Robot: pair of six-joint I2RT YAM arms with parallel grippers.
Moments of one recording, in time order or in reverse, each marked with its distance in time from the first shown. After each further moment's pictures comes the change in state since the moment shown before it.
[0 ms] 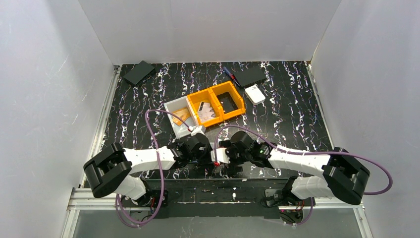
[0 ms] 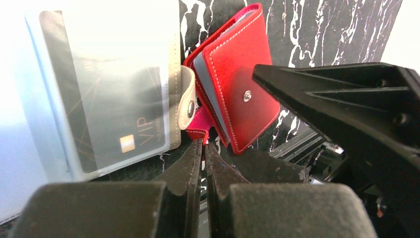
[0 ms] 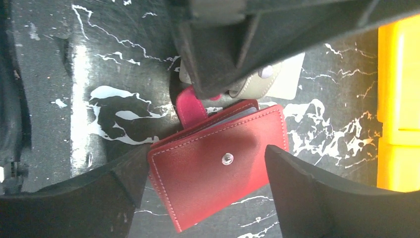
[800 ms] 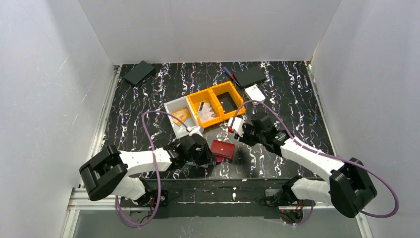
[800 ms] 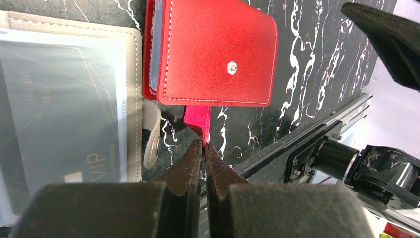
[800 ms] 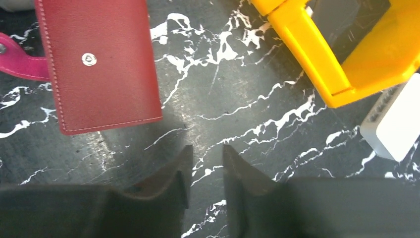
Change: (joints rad) left arm 0.019 -0.050 -0.049 0.015 0.030 0.031; right arm -0.345 -0.103 0.049 -0.029 0.042 0.171
